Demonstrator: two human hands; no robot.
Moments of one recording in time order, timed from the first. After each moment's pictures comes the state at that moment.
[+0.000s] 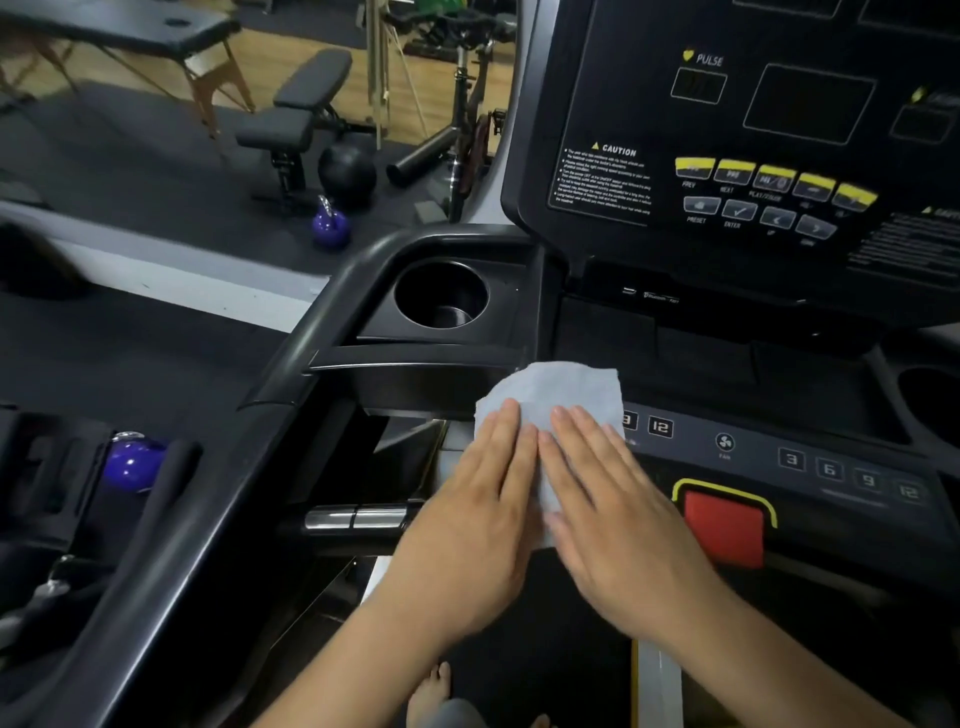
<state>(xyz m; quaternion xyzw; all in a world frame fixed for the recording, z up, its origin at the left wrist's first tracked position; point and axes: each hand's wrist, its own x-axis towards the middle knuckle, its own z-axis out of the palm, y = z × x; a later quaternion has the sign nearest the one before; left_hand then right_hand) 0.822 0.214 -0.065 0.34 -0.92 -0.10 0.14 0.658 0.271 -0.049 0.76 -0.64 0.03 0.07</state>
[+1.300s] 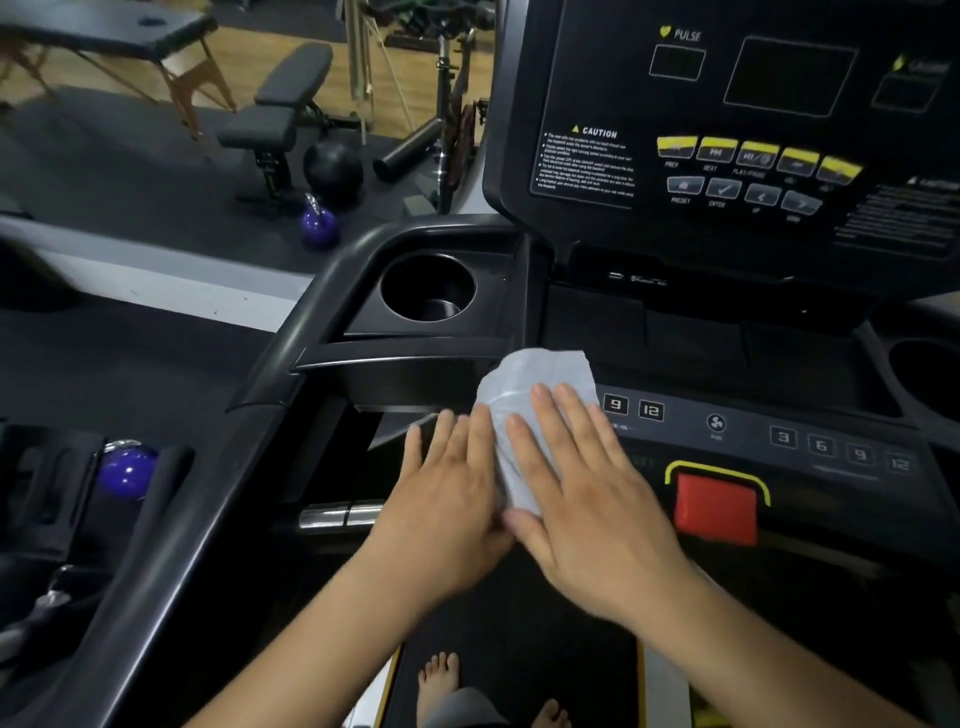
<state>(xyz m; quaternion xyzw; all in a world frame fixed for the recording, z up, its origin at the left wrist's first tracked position) 0.825 0.199 -0.034 0.44 -0.88 -0.15 -0.08 0.671 0.264 -0.051 0.75 -0.66 0.00 0.05</state>
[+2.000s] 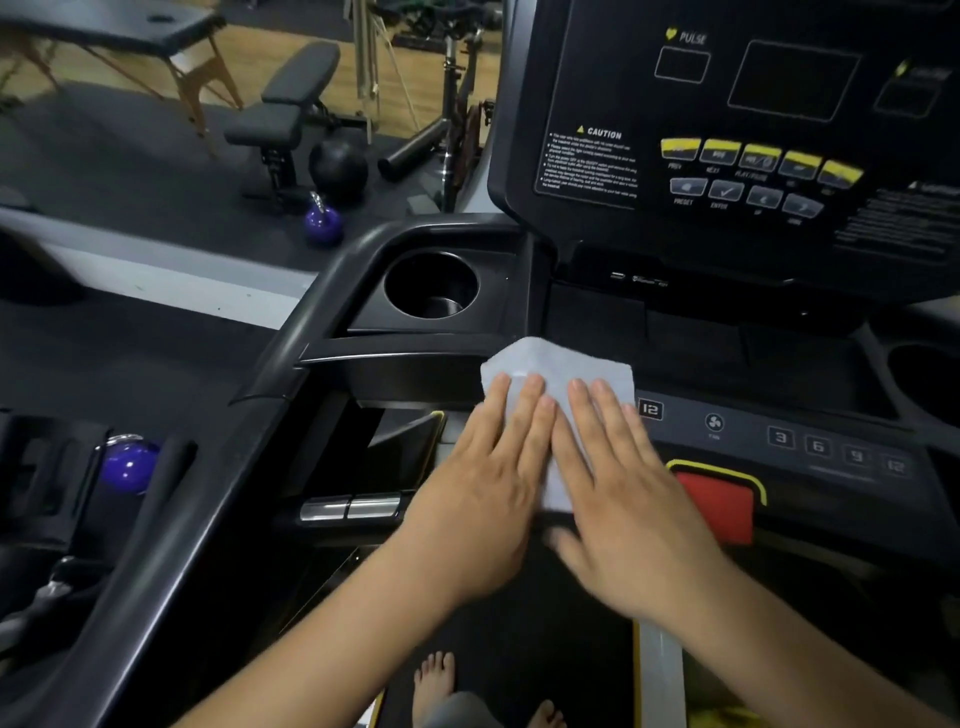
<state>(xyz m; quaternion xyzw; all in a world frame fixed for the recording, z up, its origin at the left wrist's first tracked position) 0.808 0.203 -0.050 0.27 -0.96 0.08 -0.01 0.656 0.277 -0.038 0.73 -0.68 -0.04 0.04</state>
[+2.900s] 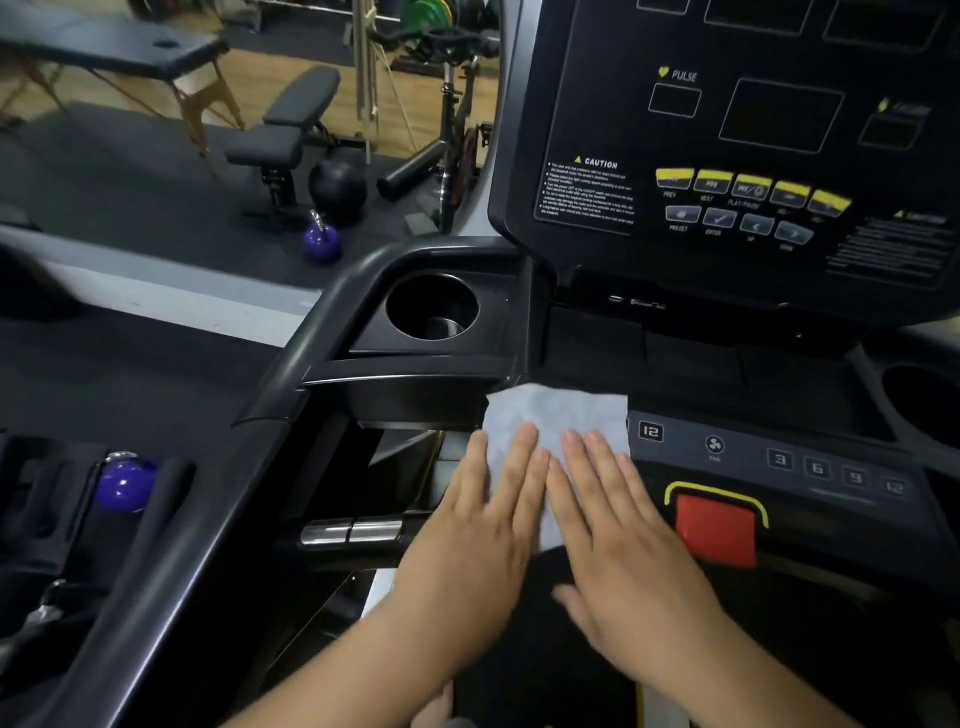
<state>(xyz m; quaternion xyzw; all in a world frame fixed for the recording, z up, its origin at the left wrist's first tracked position) 0.815 0.217 -0.039 0.26 -0.95 0.09 -0.14 0.665 0.292 -0.045 0.75 -0.66 -0.01 0.04</state>
